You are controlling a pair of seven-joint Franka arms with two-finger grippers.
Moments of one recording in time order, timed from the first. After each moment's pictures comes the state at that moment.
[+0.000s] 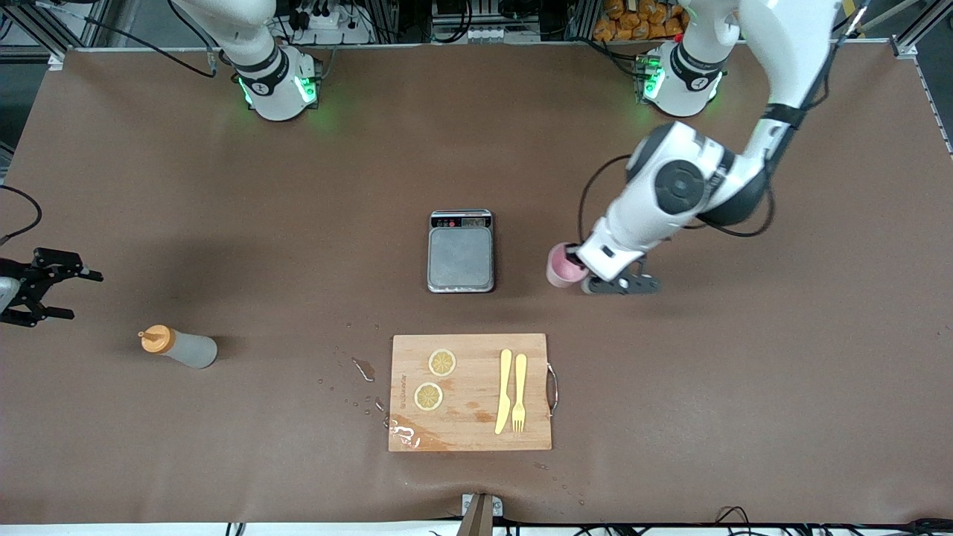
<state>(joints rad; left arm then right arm) -0.05 0.37 -0.56 -1.90 0.04 2.23 -0.65 -0.42 0.50 -0.04 -1.48 0.37 1.74 -1.32</state>
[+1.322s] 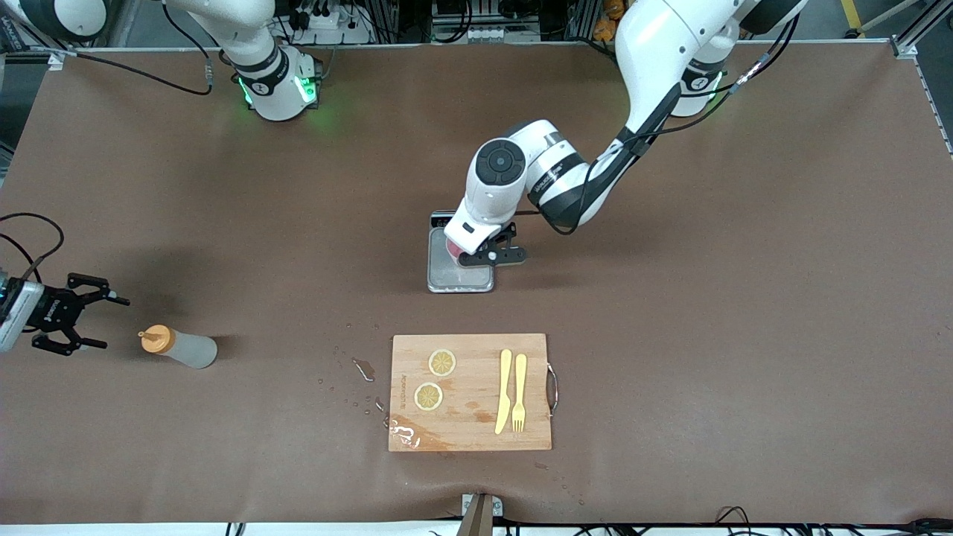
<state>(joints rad) -0.47 0.66 -0.42 -1.60 0.17 2.24 -1.01 -0.47 0.68 -0.02 -1.48 0.72 1.84 -1.84</state>
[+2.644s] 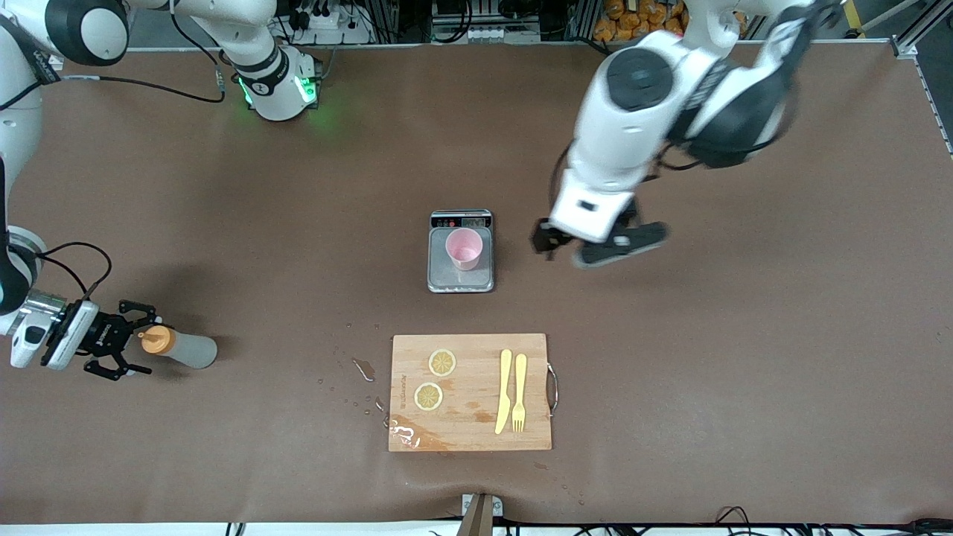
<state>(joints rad) -0.18 0.27 -0.41 -1.52 0.15 1.87 -0.98 -0.40 0.77 -0.02 -1.50 0.86 1.95 -2.02</state>
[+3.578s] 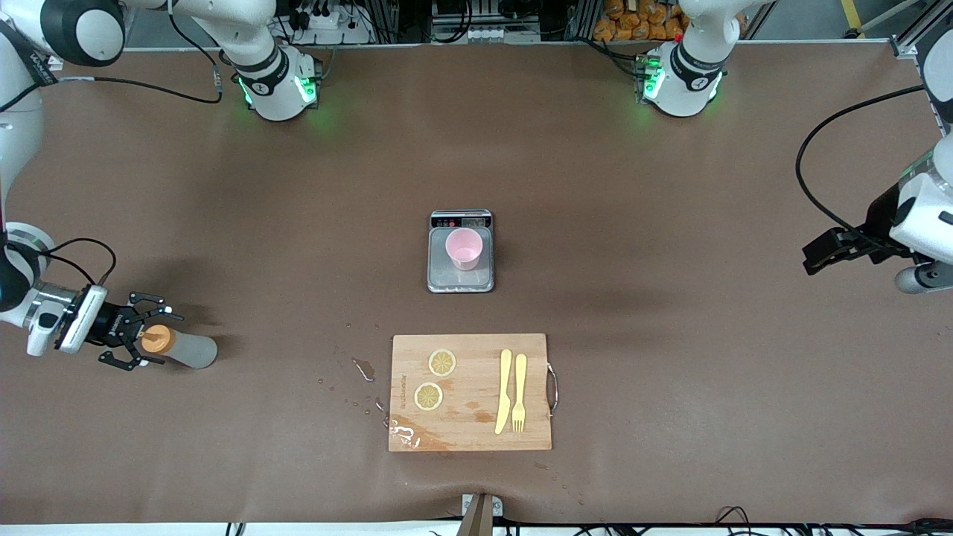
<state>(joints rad) 0.31 0.15 -0.41 -1.53 0.12 1.74 -0.26 -0.41 0.77 -0.02 -1.54 0.95 1.87 -2.21</state>
